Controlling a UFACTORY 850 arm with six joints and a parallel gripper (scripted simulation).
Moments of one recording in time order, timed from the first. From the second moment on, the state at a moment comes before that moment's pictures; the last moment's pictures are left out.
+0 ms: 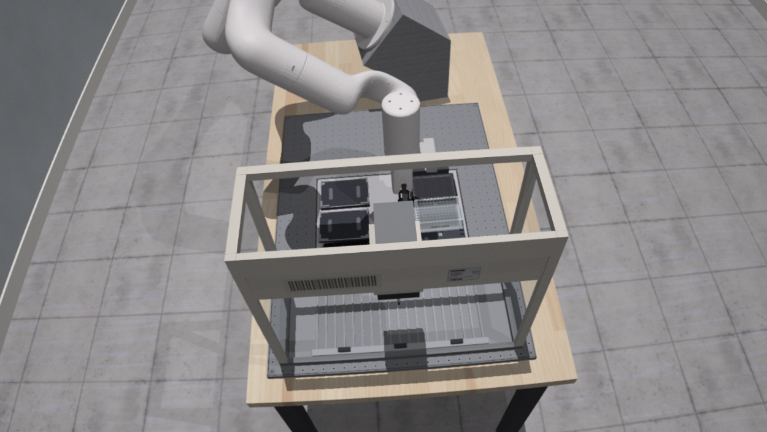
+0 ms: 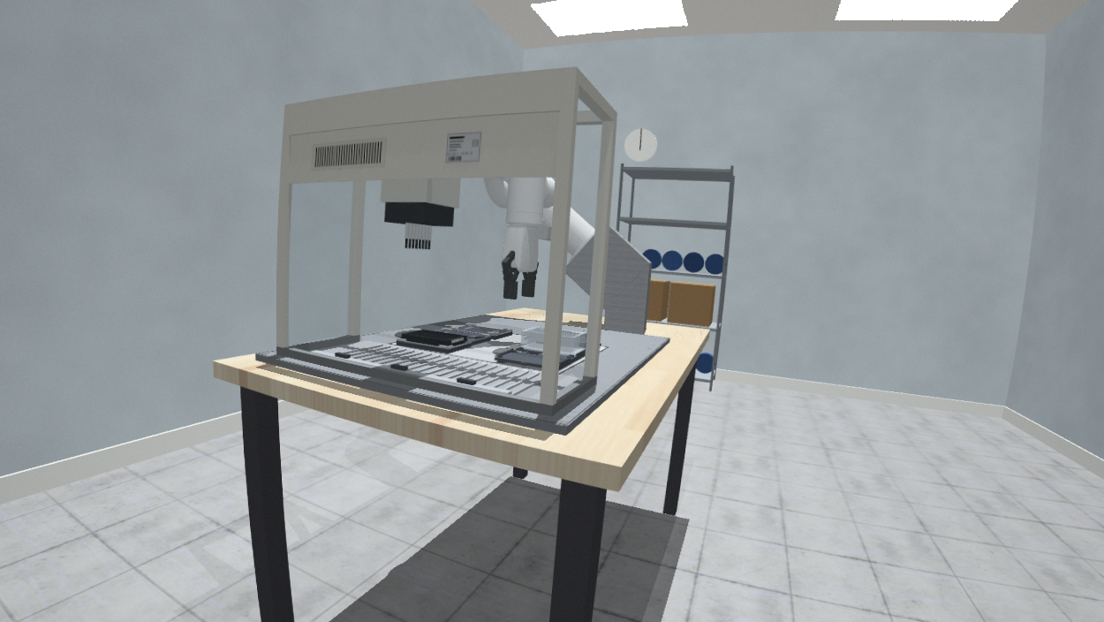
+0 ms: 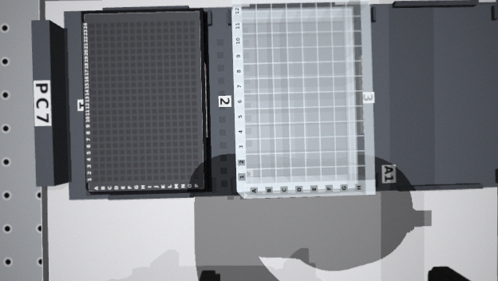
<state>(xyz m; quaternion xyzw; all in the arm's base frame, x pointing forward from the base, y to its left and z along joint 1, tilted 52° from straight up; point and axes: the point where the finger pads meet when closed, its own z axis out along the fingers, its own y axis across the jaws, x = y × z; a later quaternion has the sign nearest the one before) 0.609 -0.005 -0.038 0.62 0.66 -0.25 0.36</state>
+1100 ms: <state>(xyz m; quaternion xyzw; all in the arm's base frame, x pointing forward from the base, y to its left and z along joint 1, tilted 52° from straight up) 0.616 -0.040 -0.065 0.62 0.66 -0.25 0.36</state>
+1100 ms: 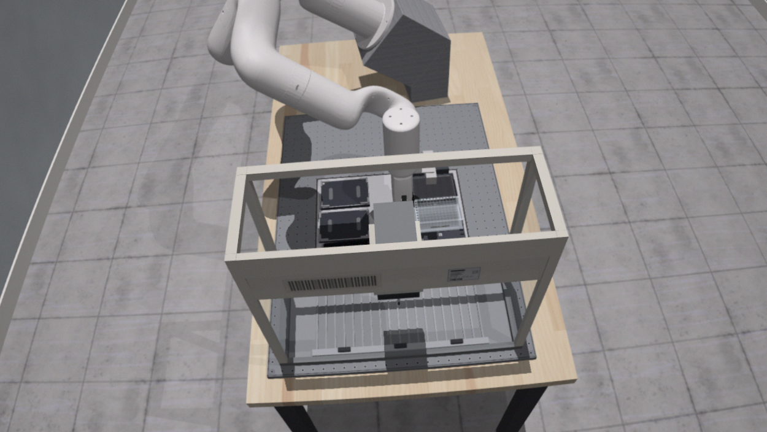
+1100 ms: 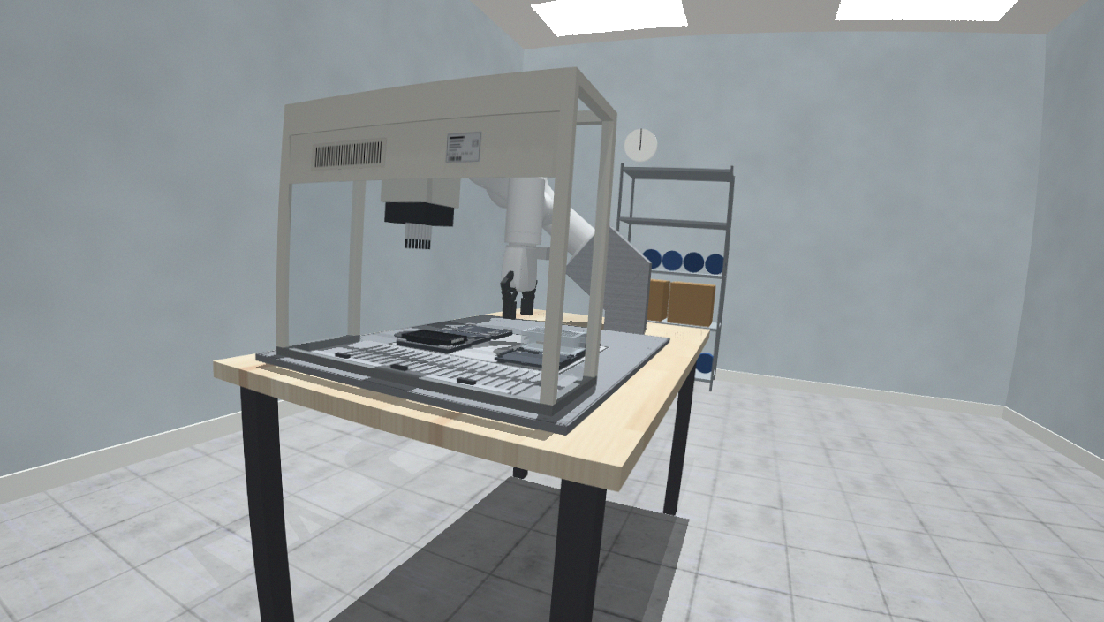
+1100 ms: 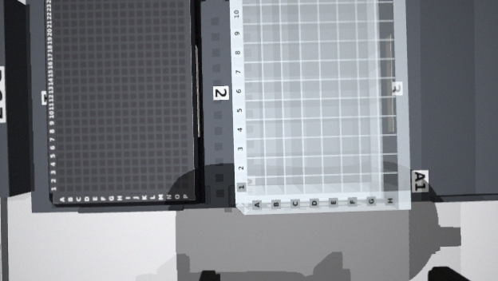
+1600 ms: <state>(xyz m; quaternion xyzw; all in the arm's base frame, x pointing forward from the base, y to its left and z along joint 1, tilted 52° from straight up) 0.620 -0.057 -0.079 0.62 0.66 -0.25 0.36</state>
